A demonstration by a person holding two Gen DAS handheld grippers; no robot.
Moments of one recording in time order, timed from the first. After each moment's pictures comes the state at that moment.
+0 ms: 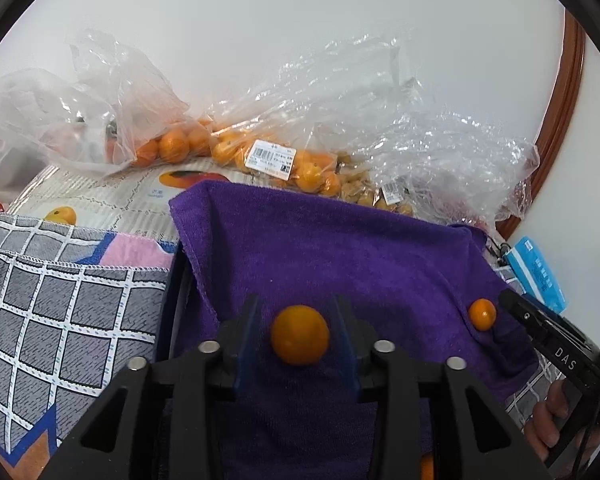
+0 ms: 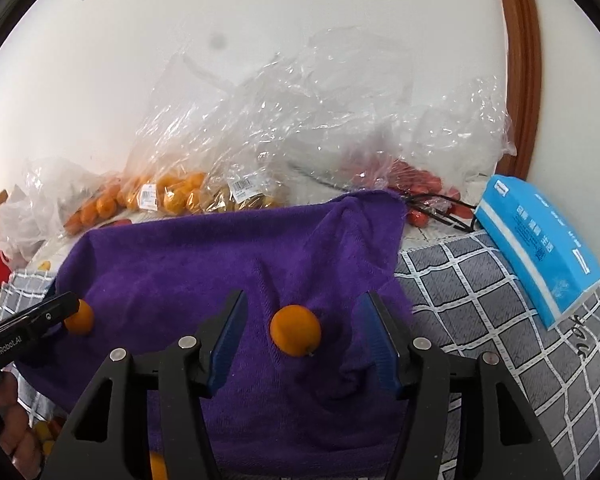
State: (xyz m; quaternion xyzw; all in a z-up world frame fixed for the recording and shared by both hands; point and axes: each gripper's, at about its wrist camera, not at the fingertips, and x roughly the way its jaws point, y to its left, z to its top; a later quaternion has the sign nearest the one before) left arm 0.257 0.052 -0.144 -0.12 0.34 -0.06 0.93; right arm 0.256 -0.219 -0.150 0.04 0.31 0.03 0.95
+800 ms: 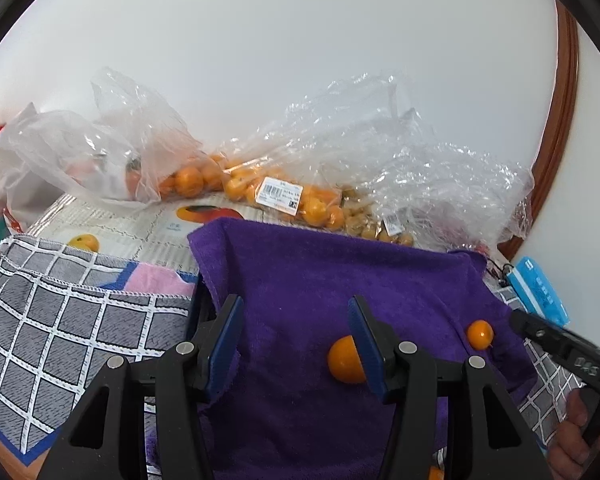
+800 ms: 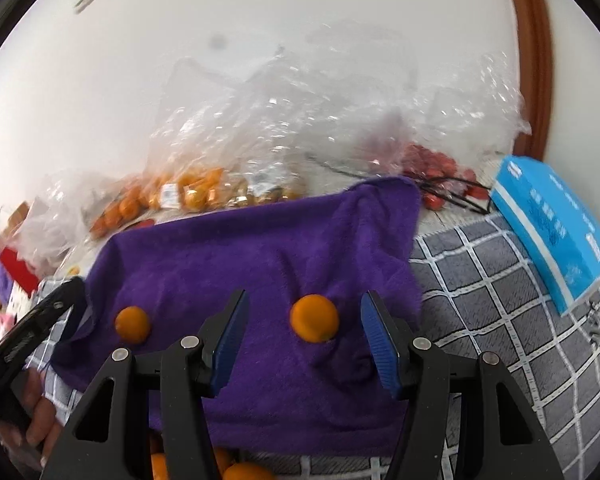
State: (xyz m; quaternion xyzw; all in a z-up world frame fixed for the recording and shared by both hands) left arm 0.247 0.057 -0.129 -0.11 0.30 -0.04 0.95; right arm 0.247 -0.220 -0.131 0.06 0.34 0.07 0.94
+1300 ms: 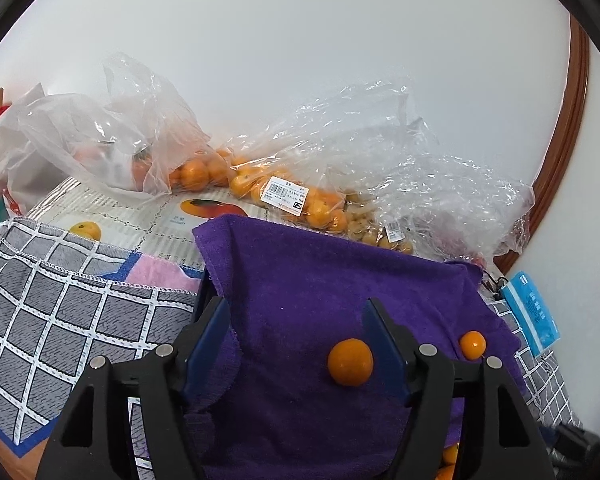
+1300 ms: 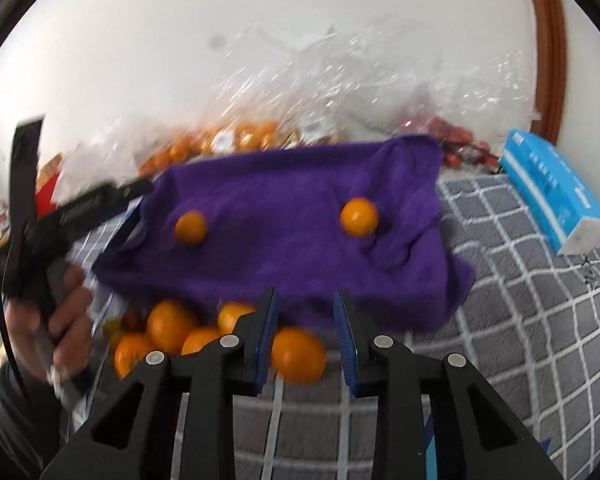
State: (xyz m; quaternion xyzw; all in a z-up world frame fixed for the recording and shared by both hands) left arm 0.244 0.066 -0.129 -0.14 0.30 -0.04 0.94; right arm 0.168 -0.198 -0.155 0.02 0.38 0.13 0.92
